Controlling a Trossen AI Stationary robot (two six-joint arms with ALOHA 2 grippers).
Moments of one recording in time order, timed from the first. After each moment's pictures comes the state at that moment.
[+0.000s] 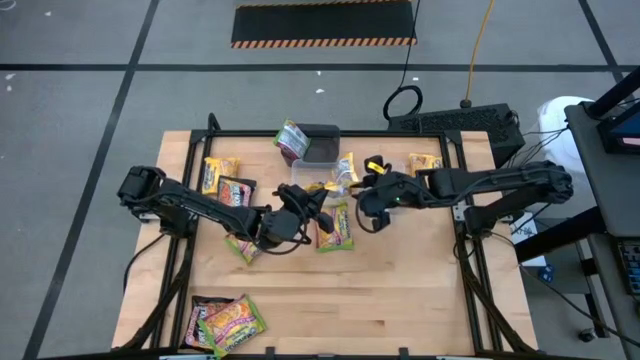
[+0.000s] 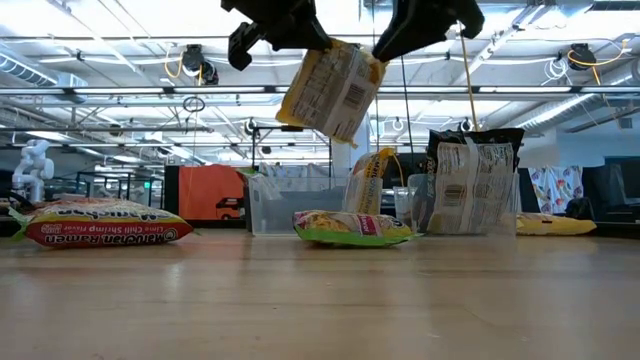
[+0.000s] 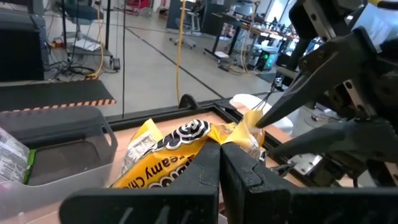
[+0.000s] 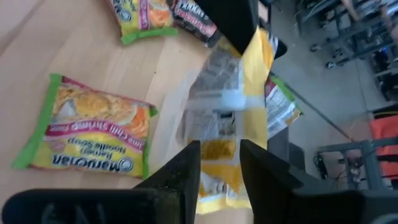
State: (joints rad) left arm -0.23 1.65 1.08 0.34 -0.99 -0.51; right arm 0.06 1.30 1.14 -0.53 0.37 -0.54
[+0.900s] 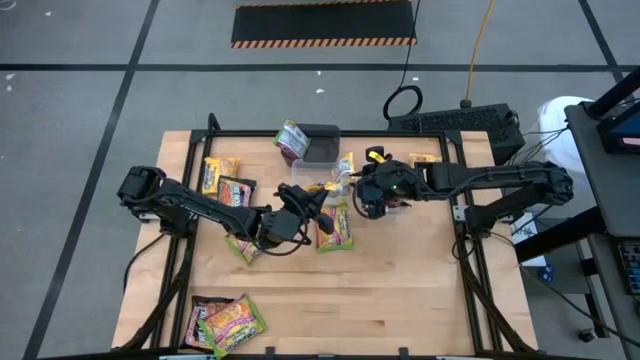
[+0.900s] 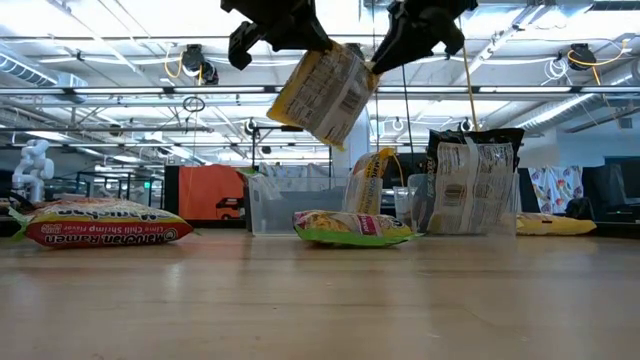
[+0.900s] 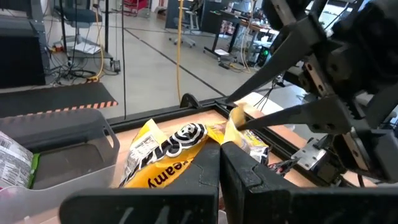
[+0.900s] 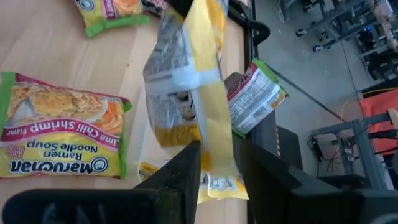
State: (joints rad) left arm -0.24 1.65 1.08 0.34 -0.98 -0.47; right arm -0.03 1.30 1.10 -0.45 0.36 -0.54
